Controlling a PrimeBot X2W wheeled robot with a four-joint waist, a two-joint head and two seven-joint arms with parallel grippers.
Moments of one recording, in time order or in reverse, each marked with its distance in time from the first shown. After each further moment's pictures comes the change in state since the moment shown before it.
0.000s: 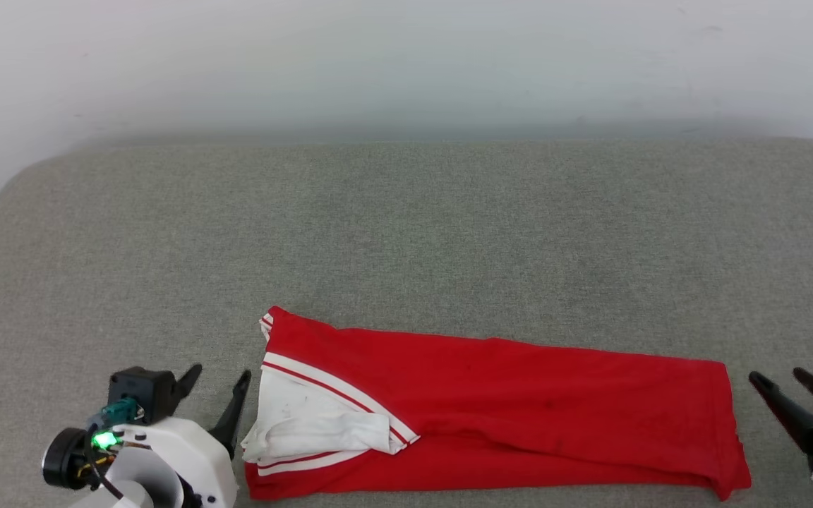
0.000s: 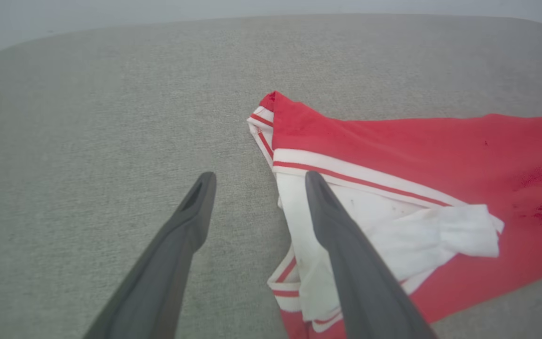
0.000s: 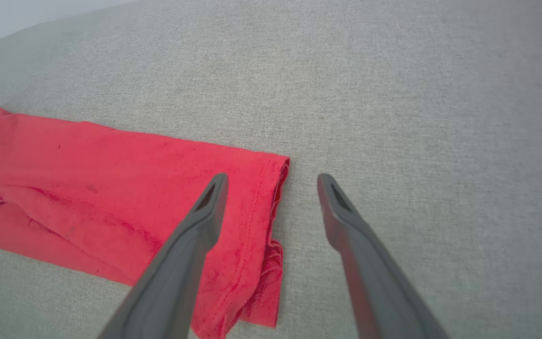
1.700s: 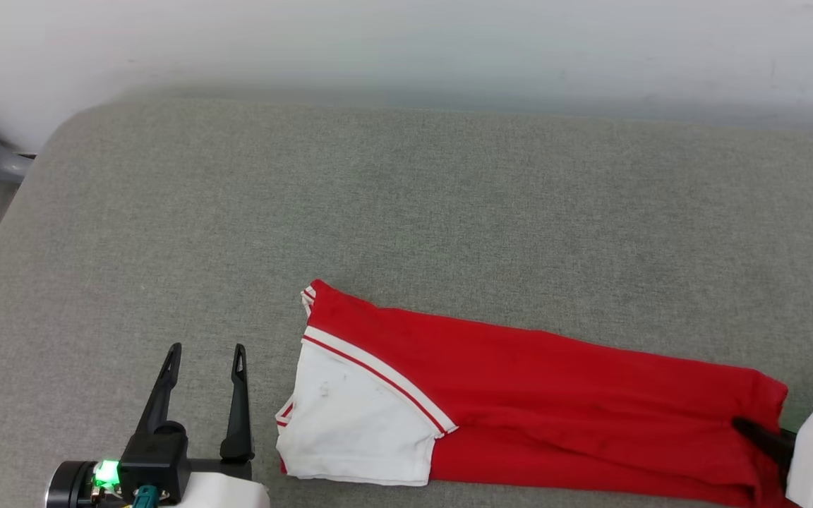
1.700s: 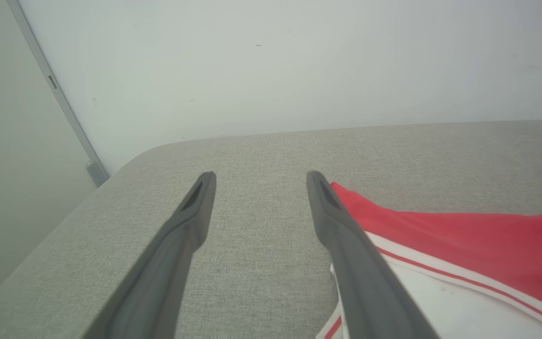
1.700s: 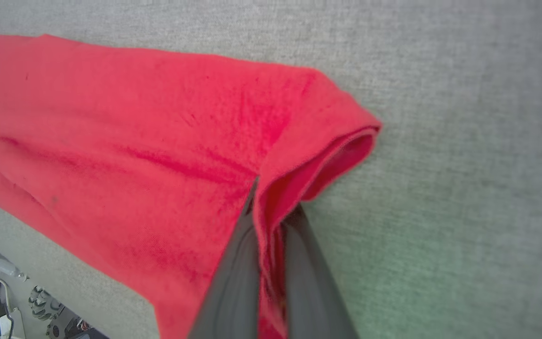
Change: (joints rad) left arm 0.485 -0.649 0.977 -0.219 1.070 -0.214 -0.004; right arm -0.142 -0.051 0.252 0.208 0.227 0.001 0.116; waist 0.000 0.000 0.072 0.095
